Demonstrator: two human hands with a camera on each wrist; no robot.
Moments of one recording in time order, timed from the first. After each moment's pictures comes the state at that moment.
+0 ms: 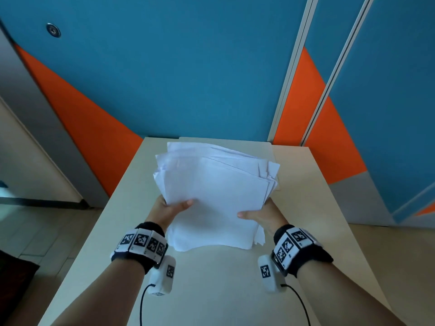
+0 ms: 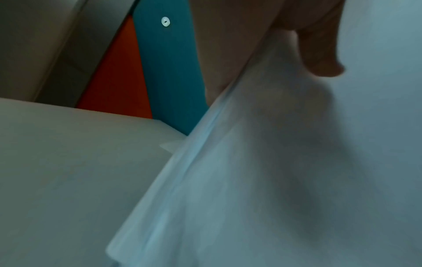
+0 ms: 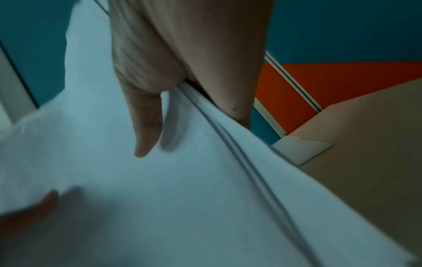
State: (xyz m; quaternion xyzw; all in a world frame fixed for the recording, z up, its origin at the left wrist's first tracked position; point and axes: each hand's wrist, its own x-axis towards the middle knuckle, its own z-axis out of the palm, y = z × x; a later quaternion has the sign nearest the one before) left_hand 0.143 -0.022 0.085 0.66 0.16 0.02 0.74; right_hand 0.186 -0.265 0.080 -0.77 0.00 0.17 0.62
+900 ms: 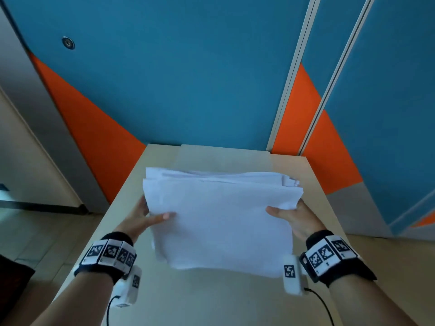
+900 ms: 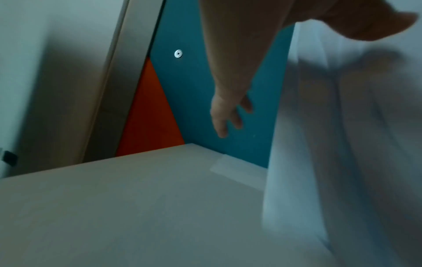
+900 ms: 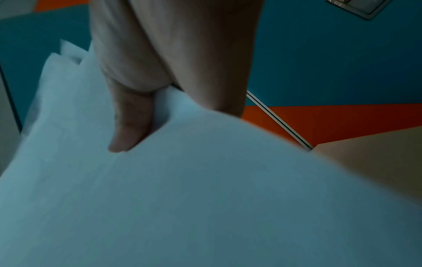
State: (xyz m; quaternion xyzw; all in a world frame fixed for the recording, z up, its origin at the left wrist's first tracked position) left_hand 0.112 0.038 0.085 0.70 0.12 -0.03 0.70; right_hand 0.167 -0.314 0.126 -0.68 -0.05 0.14 0.72
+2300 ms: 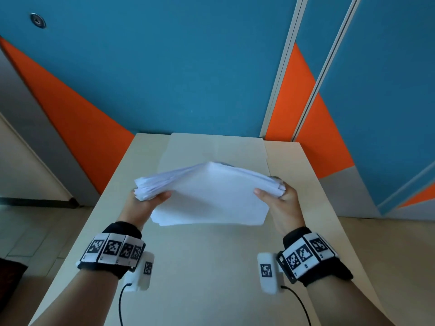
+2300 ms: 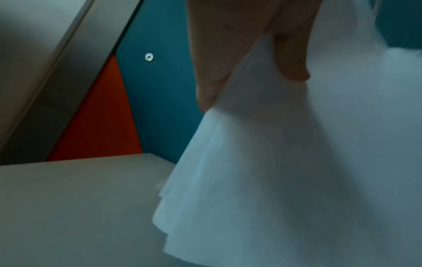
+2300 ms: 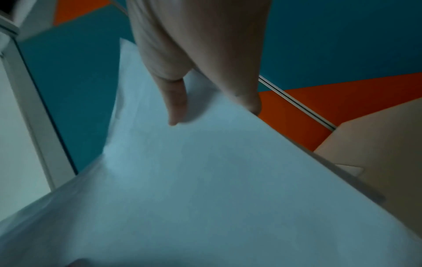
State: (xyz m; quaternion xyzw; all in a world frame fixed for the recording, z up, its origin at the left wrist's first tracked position) left_hand 0.127 0.008 0.095 0.73 0.10 0.10 0.67; right_hand 0.154 -0.285 0.116 -0.67 -0.01 -0.03 0.74
